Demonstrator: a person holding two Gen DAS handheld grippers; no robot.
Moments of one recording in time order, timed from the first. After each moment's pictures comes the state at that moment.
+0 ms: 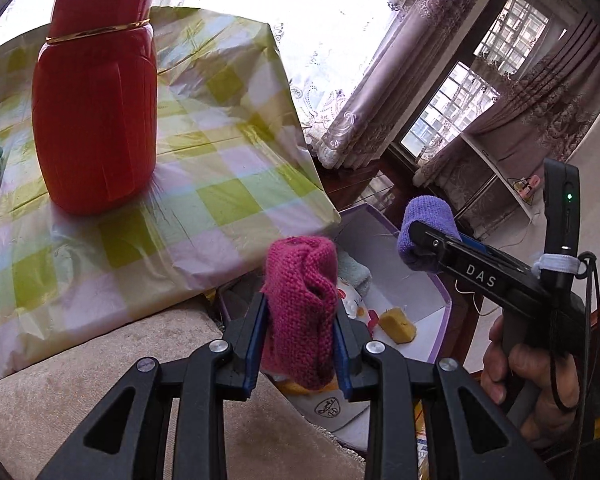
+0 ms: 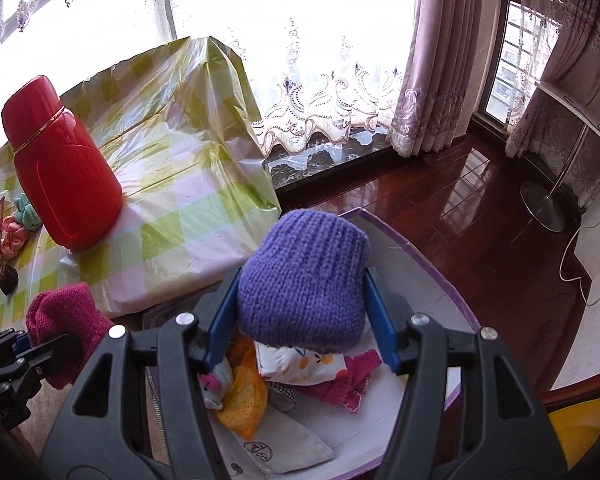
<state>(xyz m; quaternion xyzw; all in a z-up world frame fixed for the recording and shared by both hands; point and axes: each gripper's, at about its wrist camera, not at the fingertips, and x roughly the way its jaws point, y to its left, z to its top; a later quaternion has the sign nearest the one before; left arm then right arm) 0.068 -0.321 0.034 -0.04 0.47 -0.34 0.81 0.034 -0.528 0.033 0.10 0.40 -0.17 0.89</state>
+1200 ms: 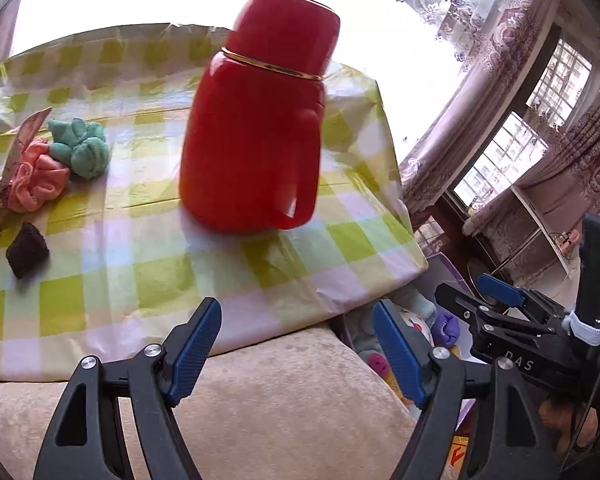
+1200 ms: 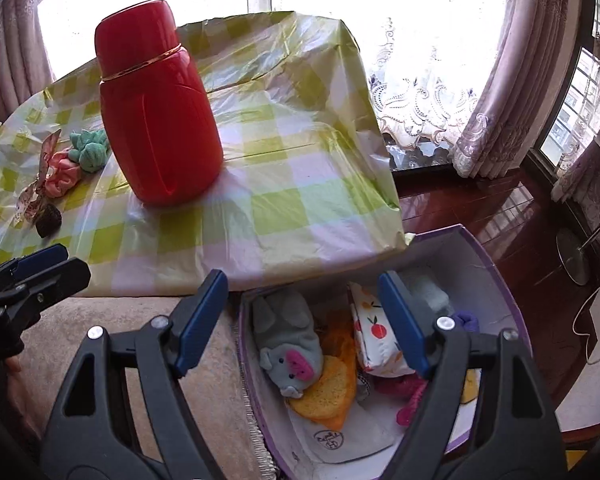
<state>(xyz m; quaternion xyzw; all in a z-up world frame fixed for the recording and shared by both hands) 0.098 -0.196 0.040 -0.09 0.44 -0.22 0.87 0.065 -0.409 0.042 0.03 0.42 -0.04 0.90</state>
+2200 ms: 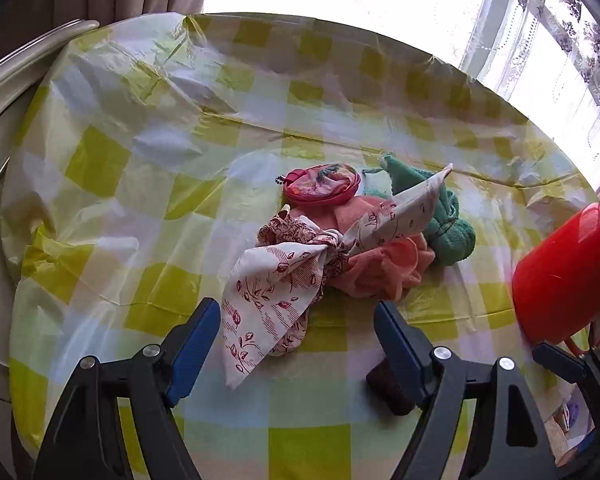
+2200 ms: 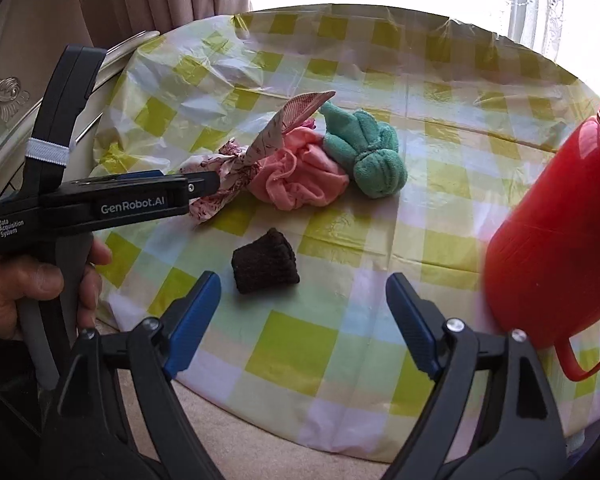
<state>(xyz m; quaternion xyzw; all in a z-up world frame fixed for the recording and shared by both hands) 0.230 0.066 0.003 -0.08 0.46 0.02 0.89 0.188 -0.106 0.021 -0.06 0.42 0.24 0.87</state>
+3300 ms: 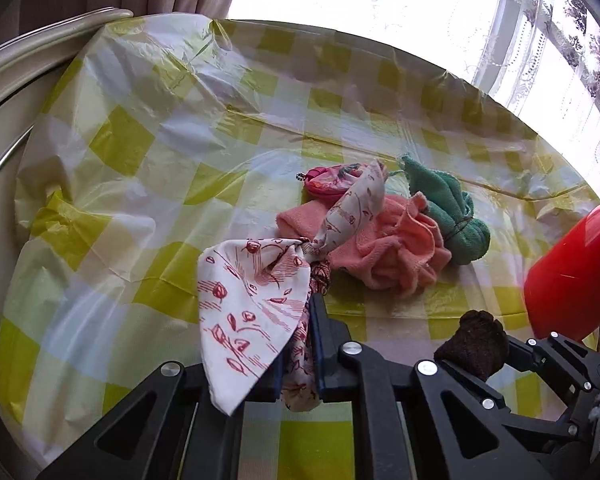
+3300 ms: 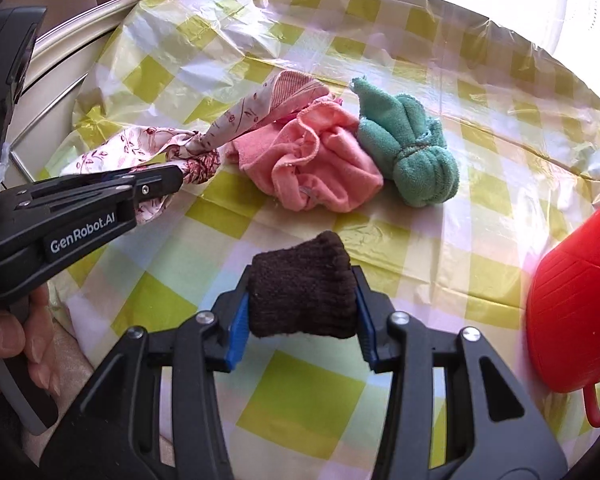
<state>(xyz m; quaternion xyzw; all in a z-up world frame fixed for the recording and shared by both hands) 0.200 0.073 -0.005 -0.11 0.42 0.05 0.90 0.212 -0.076 -0.014 -0.11 0.42 0.24 0.87</state>
